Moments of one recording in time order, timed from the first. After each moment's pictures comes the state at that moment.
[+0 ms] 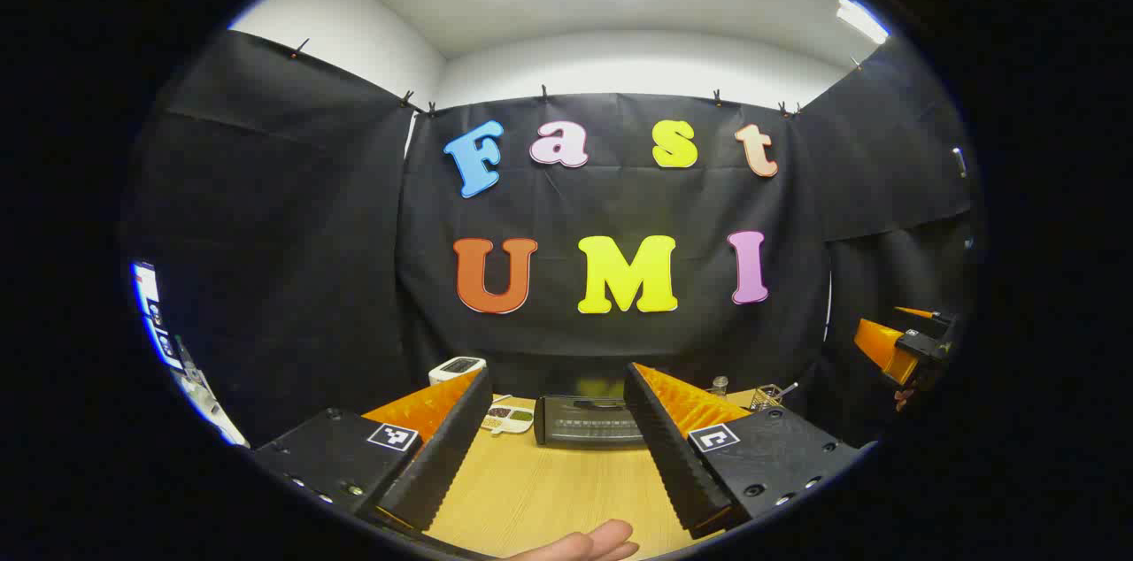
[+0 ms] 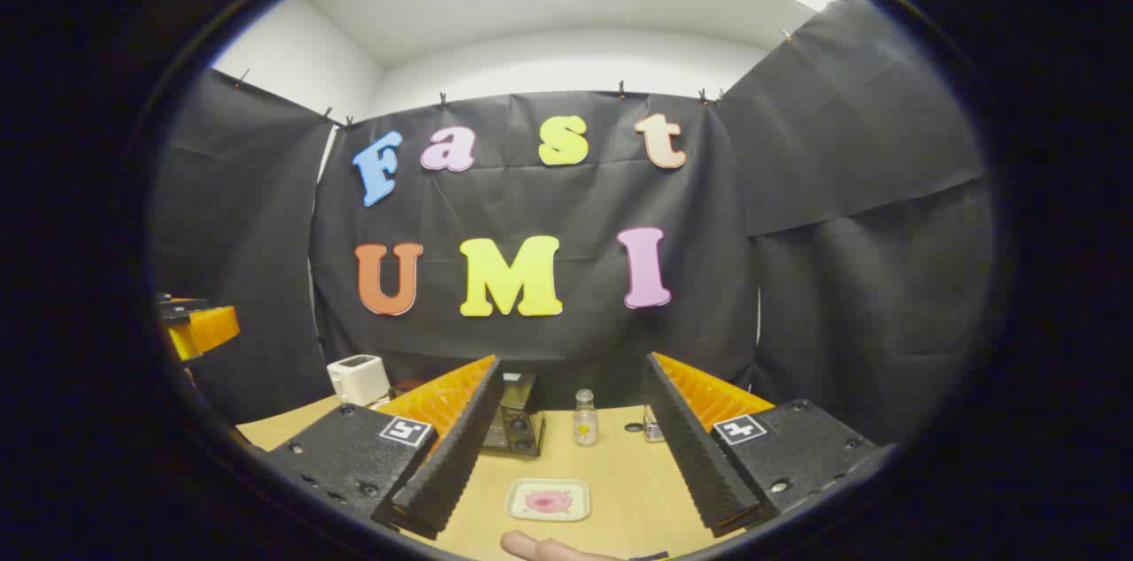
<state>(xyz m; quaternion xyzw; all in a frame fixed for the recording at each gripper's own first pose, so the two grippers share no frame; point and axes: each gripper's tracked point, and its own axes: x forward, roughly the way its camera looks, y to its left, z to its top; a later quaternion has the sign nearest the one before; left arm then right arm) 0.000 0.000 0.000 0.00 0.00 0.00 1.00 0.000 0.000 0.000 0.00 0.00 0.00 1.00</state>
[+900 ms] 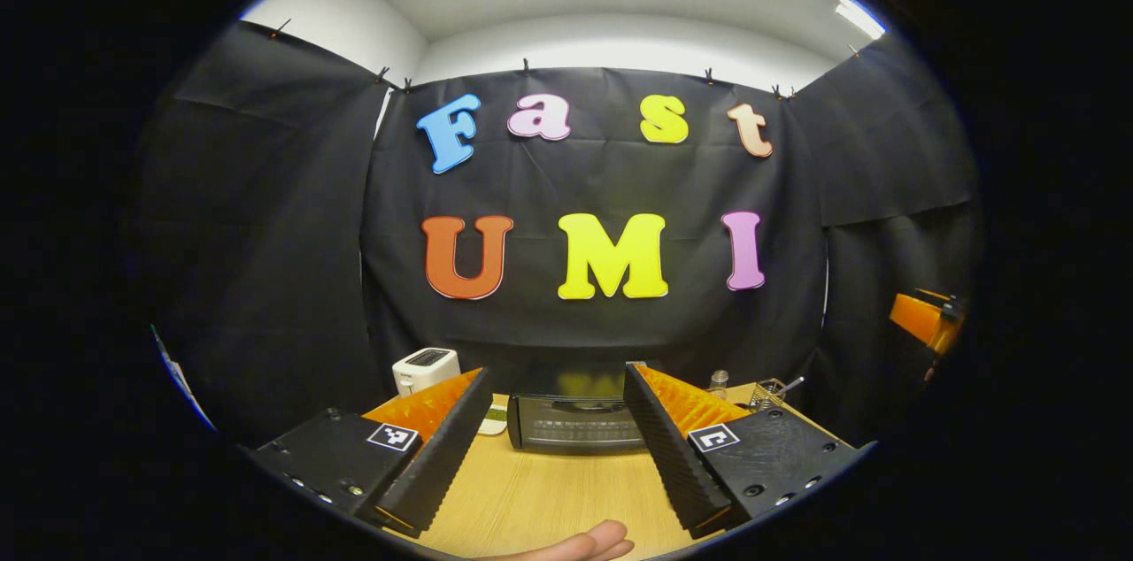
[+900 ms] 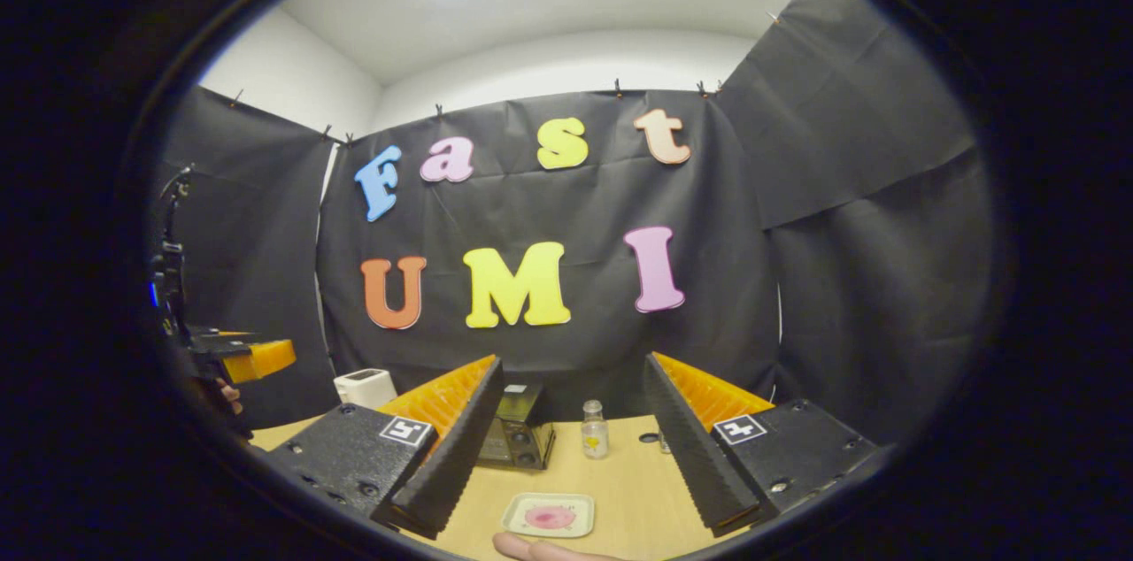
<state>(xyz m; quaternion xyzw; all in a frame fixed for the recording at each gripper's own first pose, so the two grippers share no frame) 0.107 -0.026 -0.056 0.00 0.03 -0.03 1.00 0.050 -0.033 -0.010 0.03 -0.02 0.03 1.00</state>
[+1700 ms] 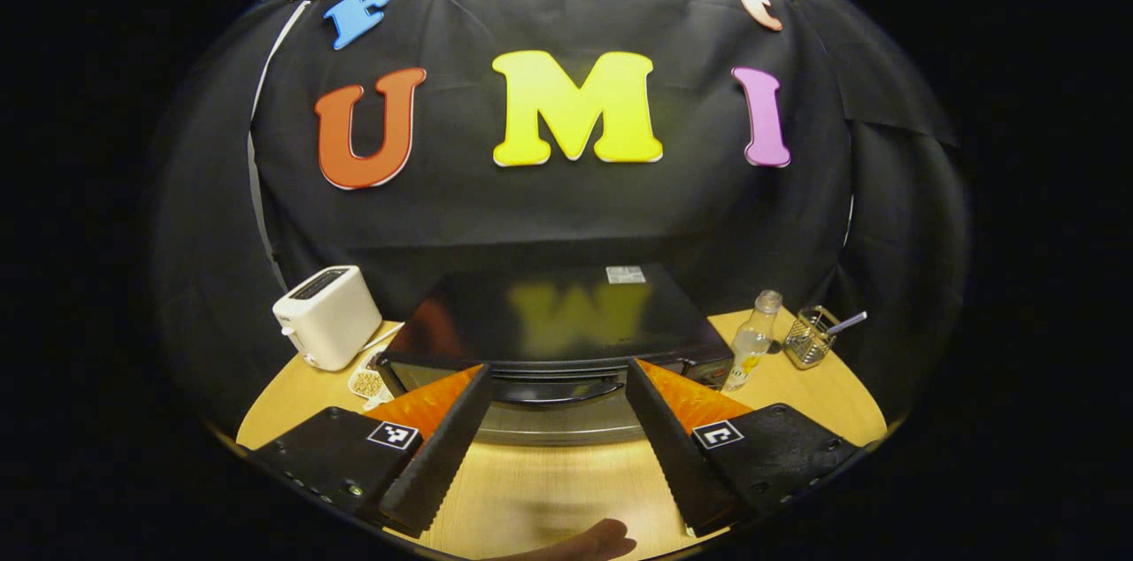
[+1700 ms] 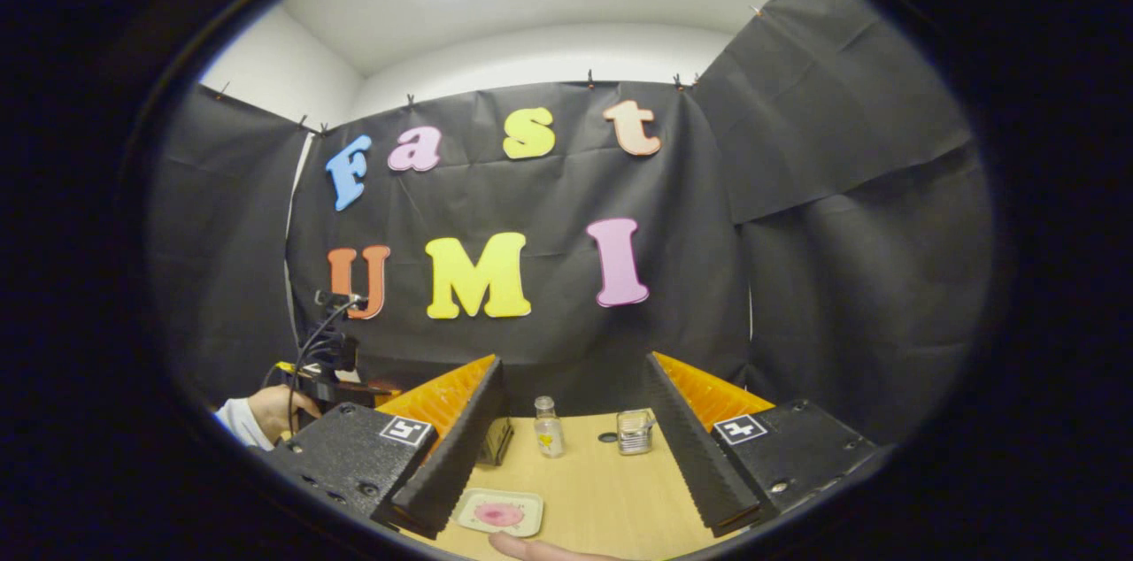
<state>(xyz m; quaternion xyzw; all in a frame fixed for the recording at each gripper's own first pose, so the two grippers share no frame) 0.316 -0.101 -0.240 0.03 0.24 -0.08 0.97 0.065 -0.106 -0.017 0.03 -0.01 -0.01 1.00</state>
